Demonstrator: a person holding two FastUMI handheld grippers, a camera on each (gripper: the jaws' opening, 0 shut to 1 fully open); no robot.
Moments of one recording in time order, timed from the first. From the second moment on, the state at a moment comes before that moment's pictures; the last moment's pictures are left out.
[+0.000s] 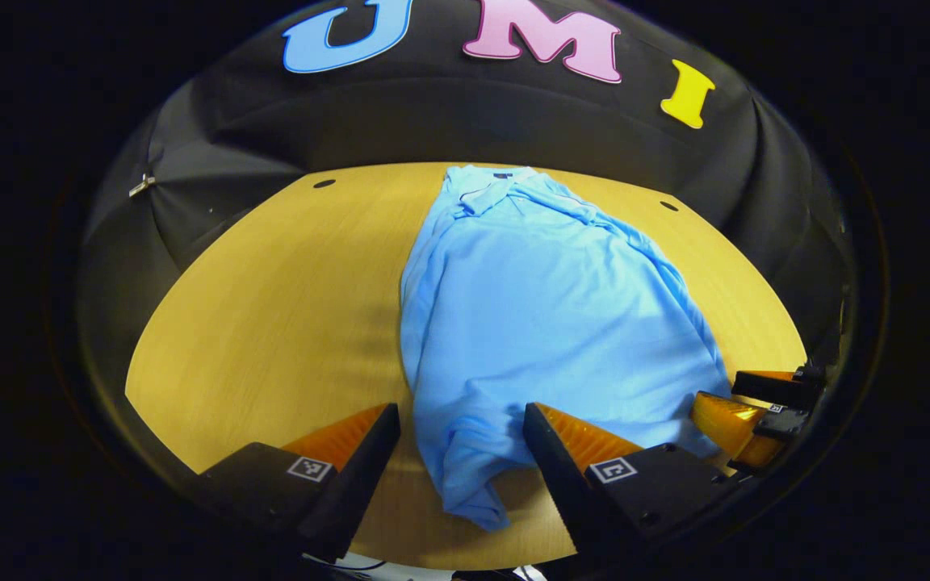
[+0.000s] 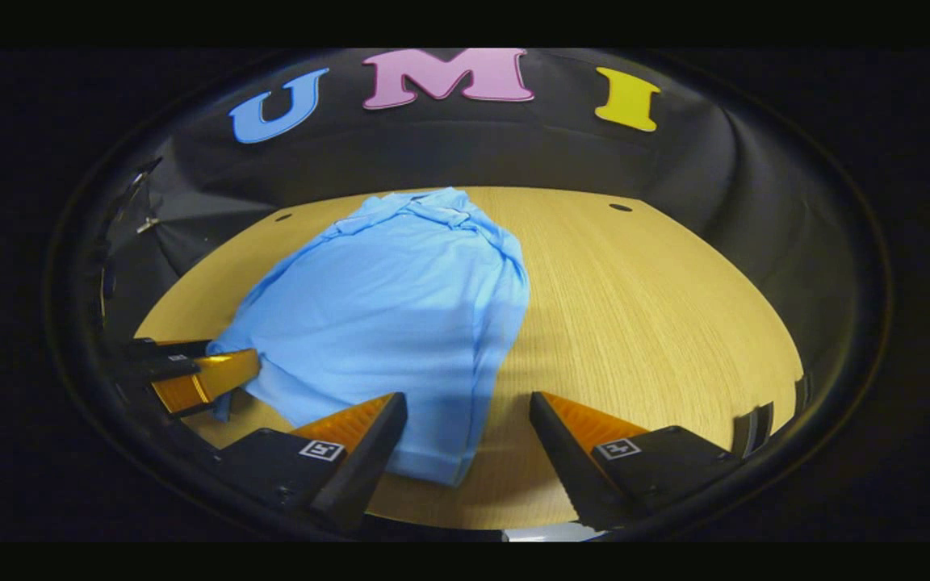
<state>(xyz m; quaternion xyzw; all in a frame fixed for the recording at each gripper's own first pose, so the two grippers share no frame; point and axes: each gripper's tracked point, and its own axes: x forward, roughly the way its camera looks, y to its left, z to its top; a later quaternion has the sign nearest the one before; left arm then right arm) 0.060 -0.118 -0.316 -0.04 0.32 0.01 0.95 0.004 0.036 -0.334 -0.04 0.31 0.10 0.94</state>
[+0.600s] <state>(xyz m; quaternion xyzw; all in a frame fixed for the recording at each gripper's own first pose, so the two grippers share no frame) 0.077 -0.152 -0.314 -0.05 0.33 -0.04 0.94 0.013 0.064 -0.334 -0.02 0.34 0.16 0.93</state>
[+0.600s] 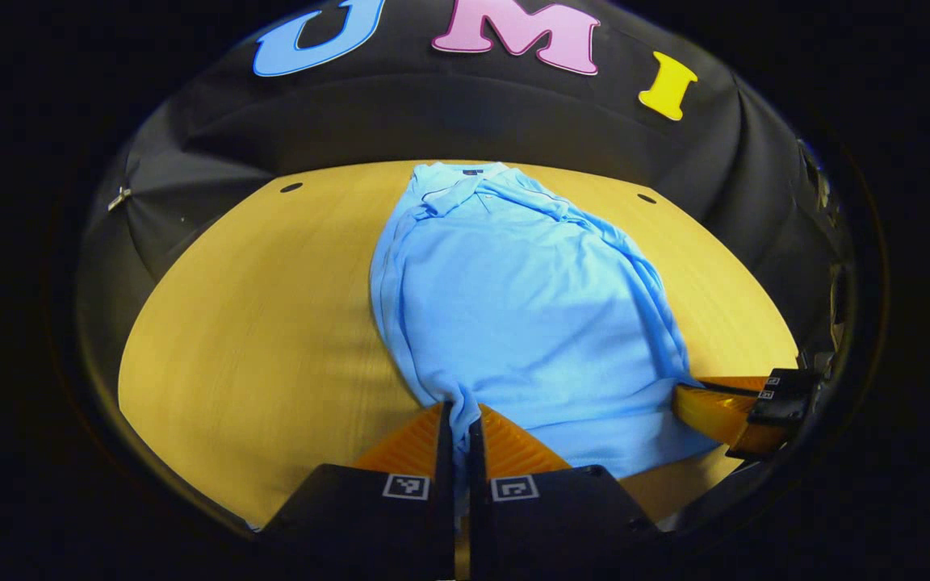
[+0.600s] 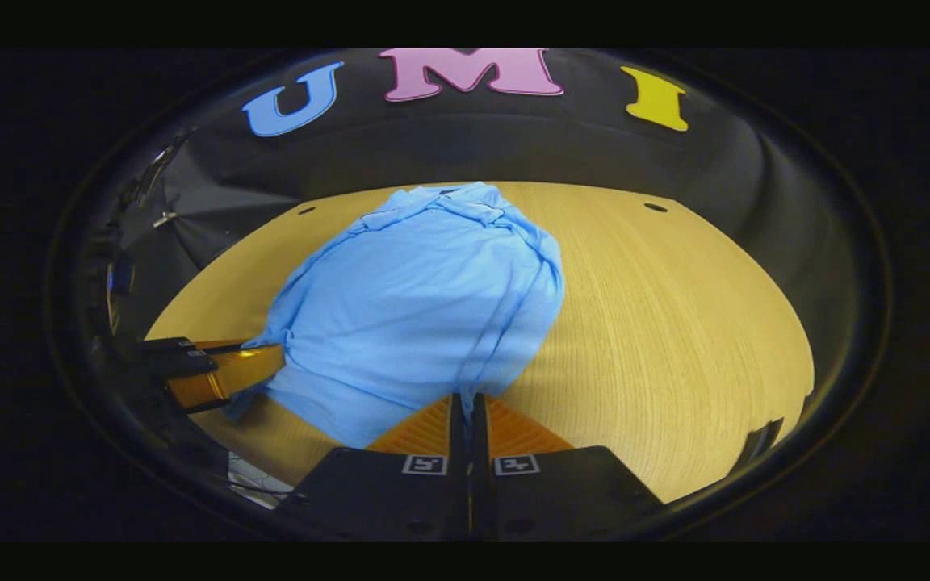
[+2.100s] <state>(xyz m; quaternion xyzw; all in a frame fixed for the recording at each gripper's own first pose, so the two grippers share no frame) 0.327 -0.108 -0.110 -0.07 0.19 -0.05 0.98 0.294 0.125 -0.142 0.02 0.13 0.22 0.97</state>
